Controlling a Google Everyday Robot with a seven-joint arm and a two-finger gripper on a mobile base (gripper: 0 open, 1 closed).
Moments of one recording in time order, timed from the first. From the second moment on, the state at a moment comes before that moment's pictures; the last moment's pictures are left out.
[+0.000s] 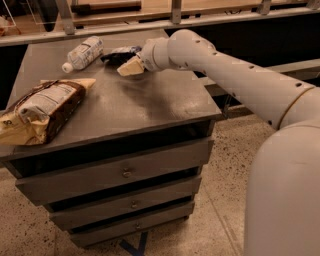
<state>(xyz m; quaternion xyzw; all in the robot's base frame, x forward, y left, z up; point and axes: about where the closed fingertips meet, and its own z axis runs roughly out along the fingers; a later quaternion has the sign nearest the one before) 0.810 0.064 0.873 -0.43 0.71 0.12 0.54</state>
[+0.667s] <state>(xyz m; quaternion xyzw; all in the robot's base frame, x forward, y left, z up) 0.811 0.064 0.885 -0.43 0.70 0.12 0.56</state>
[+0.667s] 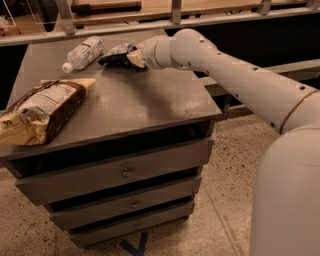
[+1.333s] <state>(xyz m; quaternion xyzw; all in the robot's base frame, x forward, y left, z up) 0.787 0.046 0.927 -0.42 0.69 0.15 0.57</state>
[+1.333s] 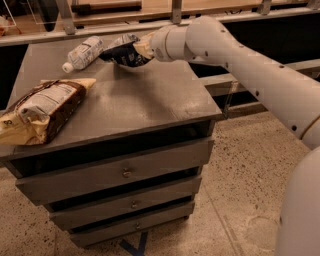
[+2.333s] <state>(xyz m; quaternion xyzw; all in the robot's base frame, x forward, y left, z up) 0.706 0.018 0.964 -0.41 0.71 0.23 0.53</state>
